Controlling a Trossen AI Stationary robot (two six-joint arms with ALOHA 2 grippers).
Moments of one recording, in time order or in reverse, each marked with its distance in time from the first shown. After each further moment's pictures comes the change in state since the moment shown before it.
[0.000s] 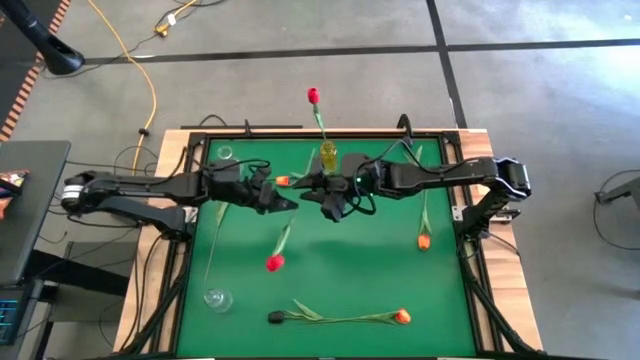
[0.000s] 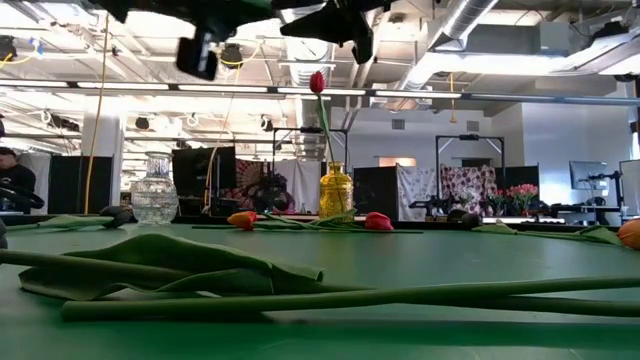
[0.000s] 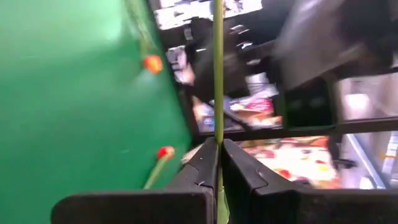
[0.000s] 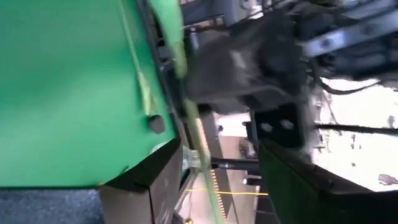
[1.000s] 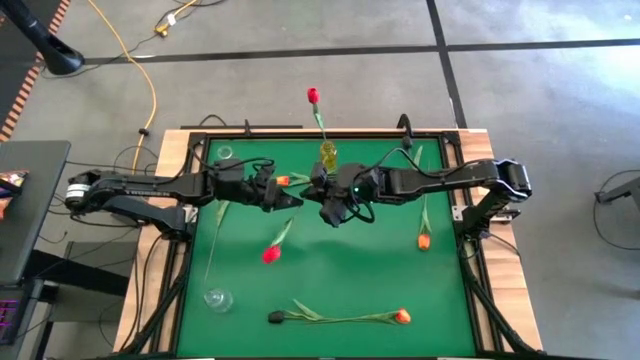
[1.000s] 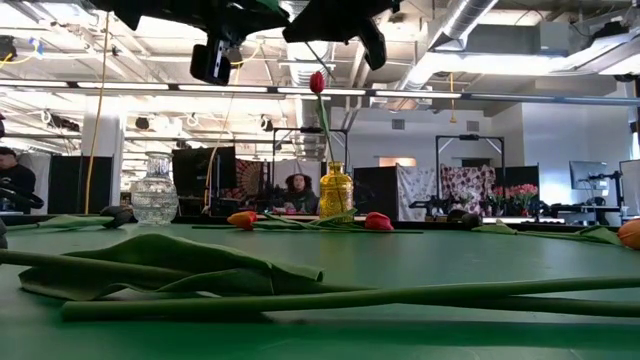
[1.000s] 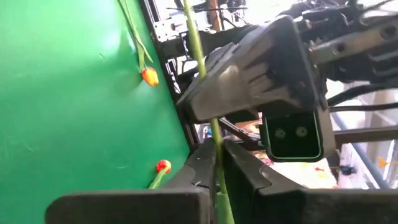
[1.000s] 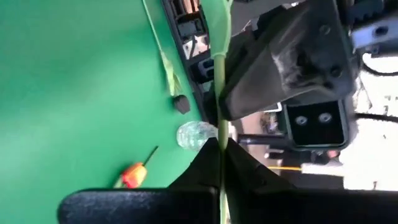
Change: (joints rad) left arm 0.021 0.044 0.000 0.057 -0.026 0.030; right arm 0.053 0.000 0.000 -0.104 0.130 0.113
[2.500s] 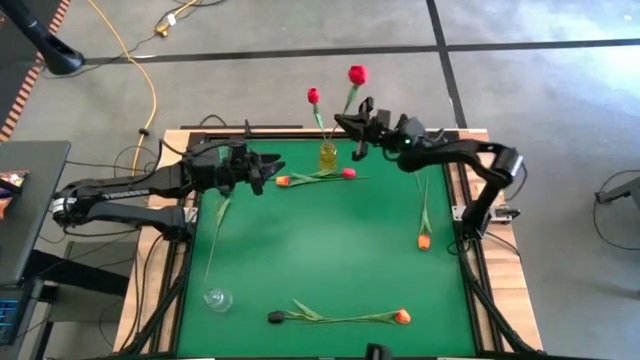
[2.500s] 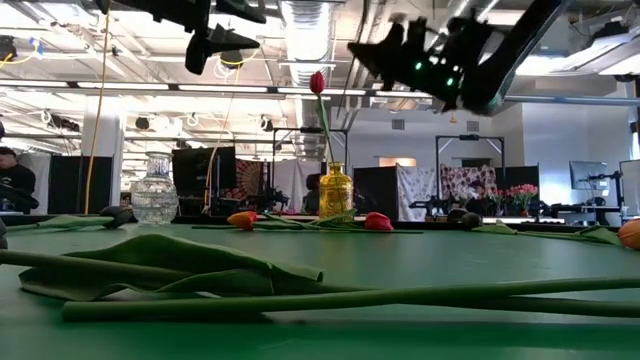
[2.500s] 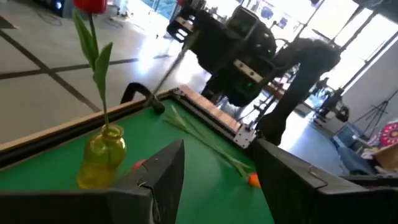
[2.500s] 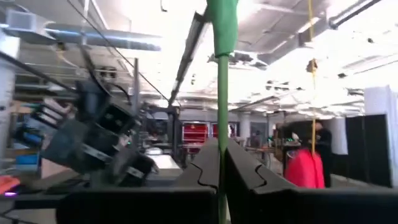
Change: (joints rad) left arm 0.128 -0.194 0.000 -0.137 -0.329 0.773; right arm -0.599 0.100 -0.496 1.551 -0.521 1.437
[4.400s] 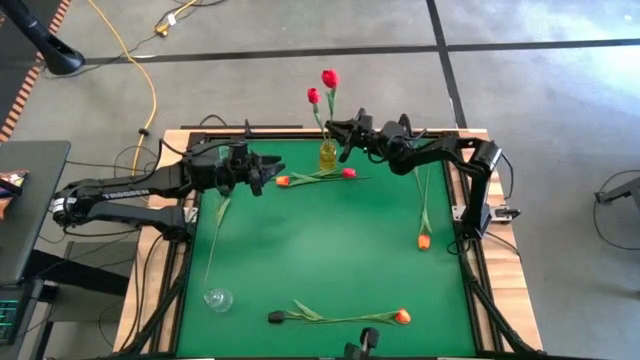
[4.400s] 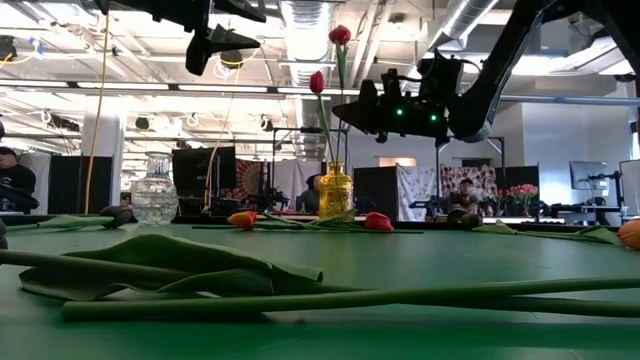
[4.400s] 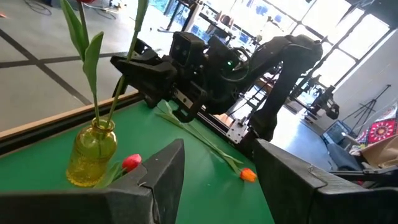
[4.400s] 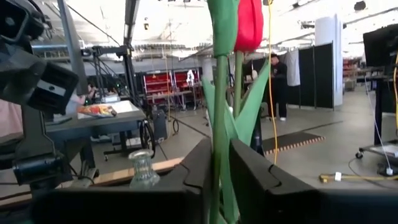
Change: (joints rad) left arm 0.000 0.000 0.000 -0.002 0.035 -0.028; right arm -0.011 0.157 0.011 -0.148 0.149 -0.029
